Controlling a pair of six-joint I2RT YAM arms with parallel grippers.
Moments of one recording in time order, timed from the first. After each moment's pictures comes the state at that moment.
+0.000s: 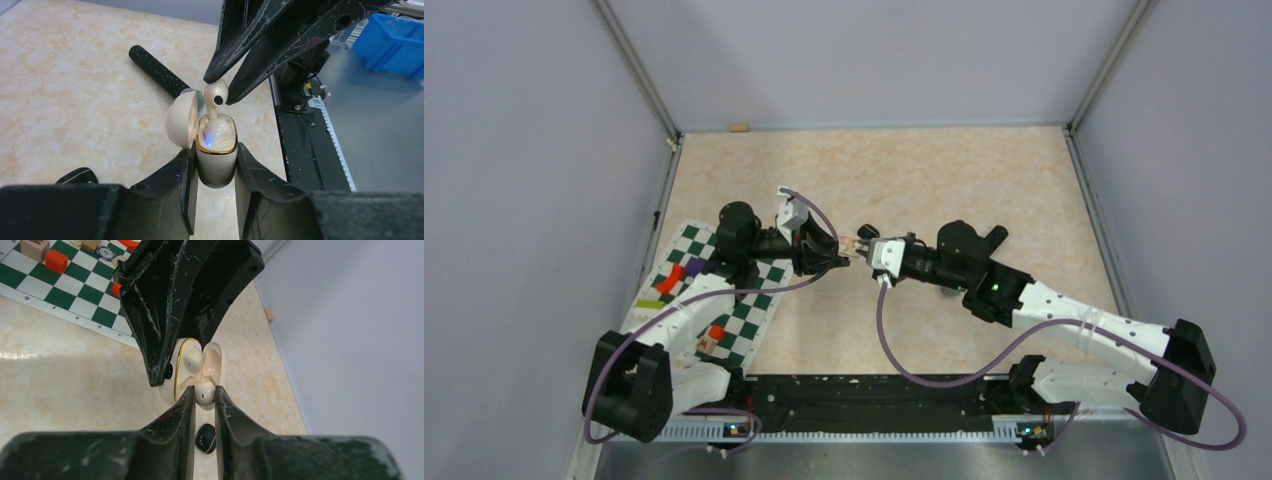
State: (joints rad) left arm -0.33 1.17 0.62 0.55 1.22 -0.14; right arm 0.96 1.08 0.81 0.14 -0.25 -0.68
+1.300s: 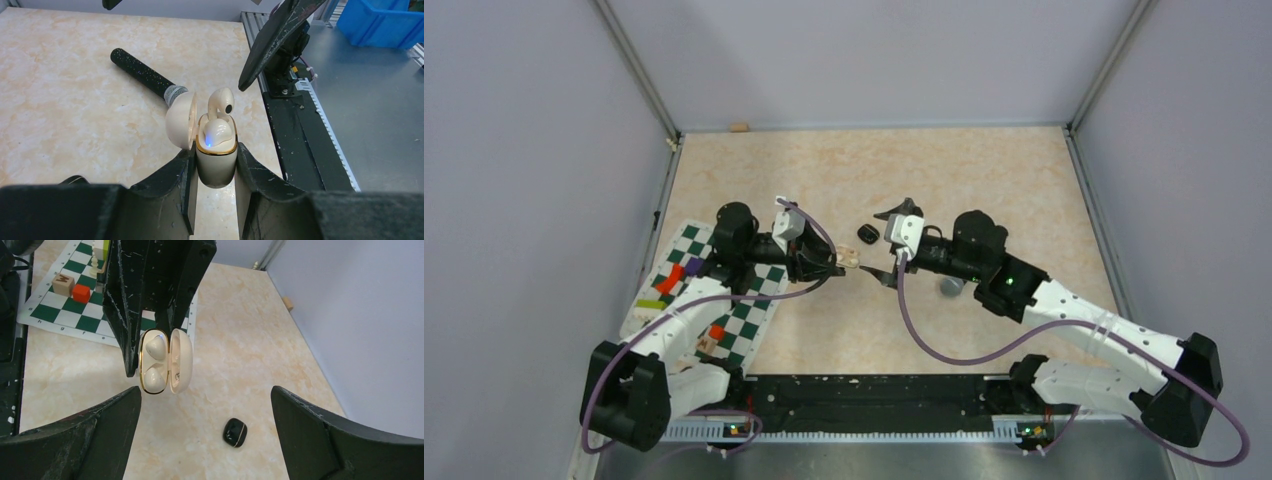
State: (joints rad) left arm -0.32 1.13 0.62 0.45 1.32 -0.02; right arm 0.87 1.03 0.84 0.08 -0.33 -0.47
